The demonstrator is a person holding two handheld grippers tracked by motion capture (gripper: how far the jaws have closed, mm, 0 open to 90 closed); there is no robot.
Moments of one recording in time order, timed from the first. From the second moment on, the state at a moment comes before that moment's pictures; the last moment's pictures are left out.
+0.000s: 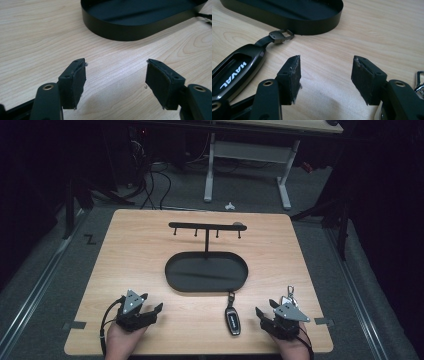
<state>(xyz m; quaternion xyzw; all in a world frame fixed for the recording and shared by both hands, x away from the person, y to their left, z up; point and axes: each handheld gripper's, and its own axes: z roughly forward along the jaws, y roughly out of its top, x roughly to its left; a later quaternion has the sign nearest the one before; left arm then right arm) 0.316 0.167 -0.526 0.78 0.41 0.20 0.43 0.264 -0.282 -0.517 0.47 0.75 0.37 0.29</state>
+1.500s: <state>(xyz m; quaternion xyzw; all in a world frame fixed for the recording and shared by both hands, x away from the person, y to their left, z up) 0.313 0.156 -0.527 0.80 0.39 0.20 0.42 0.251 -0.213 -0.524 0.37 0.84 0.37 0.18</state>
